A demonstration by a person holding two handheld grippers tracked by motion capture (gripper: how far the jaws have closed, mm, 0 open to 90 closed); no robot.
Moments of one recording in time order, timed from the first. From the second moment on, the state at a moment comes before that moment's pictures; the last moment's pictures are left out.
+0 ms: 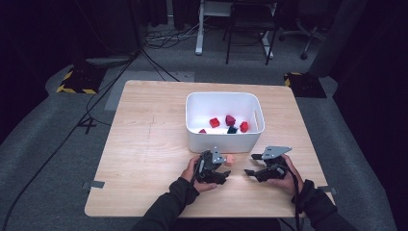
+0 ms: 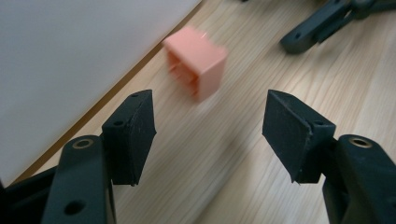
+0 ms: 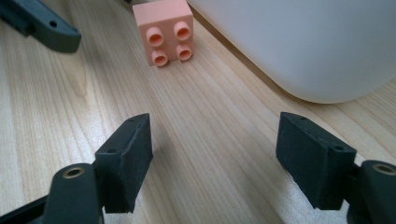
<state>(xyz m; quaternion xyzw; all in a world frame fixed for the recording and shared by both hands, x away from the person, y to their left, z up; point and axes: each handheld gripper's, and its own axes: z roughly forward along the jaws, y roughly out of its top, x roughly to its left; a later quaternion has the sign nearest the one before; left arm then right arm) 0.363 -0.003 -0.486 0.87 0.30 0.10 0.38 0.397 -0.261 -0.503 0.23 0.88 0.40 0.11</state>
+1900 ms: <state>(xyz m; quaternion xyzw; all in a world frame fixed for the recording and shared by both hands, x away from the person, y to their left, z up) 0.352 0.110 -0.468 0.83 0.37 0.19 0.38 0.397 -0.261 -0.503 0.23 0.88 0.40 0.11</state>
